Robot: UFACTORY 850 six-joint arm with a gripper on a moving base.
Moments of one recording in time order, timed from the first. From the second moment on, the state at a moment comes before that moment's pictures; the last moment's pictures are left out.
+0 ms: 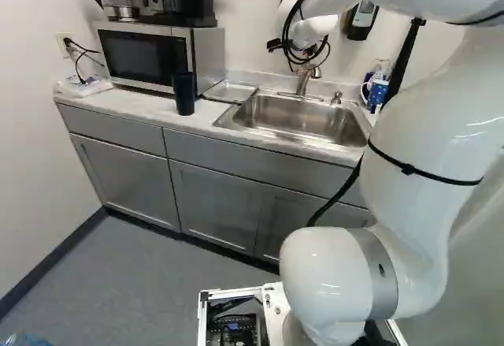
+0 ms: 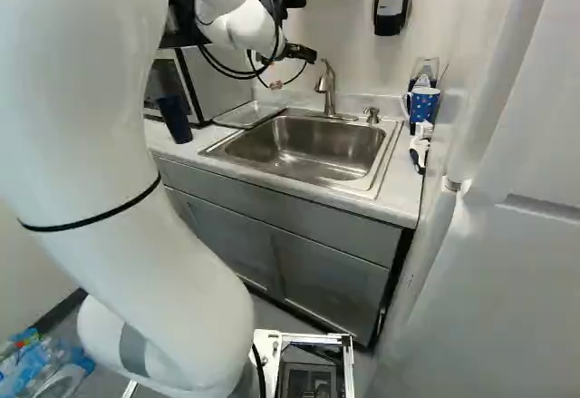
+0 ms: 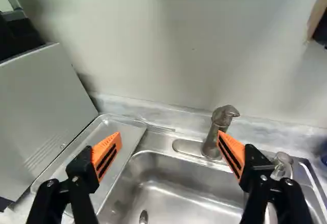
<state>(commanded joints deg) -6.9 -6.2 -68.8 2.0 7.4 0.0</state>
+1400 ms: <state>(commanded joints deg) -9.4 -13.9 -77.2 3.3 4.2 0.0</state>
